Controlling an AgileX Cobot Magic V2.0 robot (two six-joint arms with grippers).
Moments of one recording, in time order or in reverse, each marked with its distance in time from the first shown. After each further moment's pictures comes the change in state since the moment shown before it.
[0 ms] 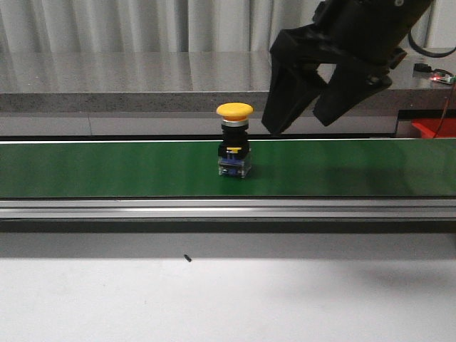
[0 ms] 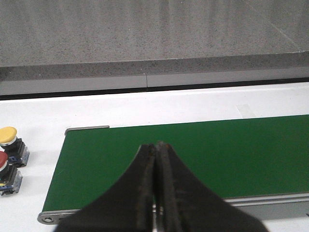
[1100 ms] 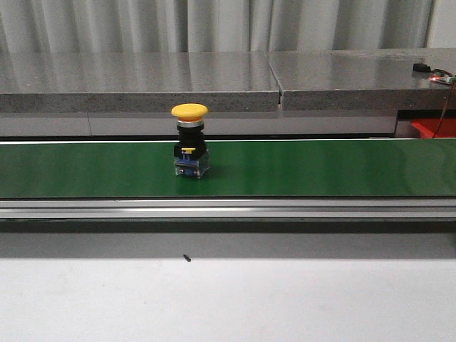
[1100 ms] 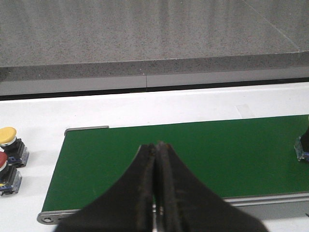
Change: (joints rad) left arm 0.000 0.000 0.000 0.000 0.000 0.000; right arm -0.688 -0.134 0.022 0.000 0.072 0.013
